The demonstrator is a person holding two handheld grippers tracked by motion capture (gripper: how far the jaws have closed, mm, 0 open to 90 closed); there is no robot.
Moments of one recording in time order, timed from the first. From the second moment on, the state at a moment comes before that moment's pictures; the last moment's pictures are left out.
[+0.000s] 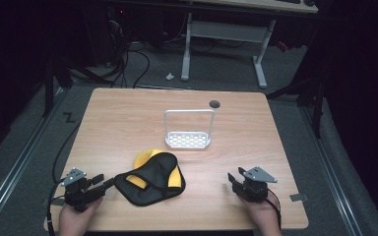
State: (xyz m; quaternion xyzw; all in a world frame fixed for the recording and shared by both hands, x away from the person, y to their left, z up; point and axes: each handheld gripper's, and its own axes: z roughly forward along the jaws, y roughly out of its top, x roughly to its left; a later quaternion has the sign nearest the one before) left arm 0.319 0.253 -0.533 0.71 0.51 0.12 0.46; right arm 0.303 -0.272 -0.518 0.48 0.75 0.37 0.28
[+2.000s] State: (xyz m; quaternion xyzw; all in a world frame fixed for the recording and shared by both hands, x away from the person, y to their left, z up) left arm 0.349 0.148 -0.488 0.81 0.41 0.08 0.41; right arm 0.301 -0.258 -0.525 0.45 0.77 0.36 0.27
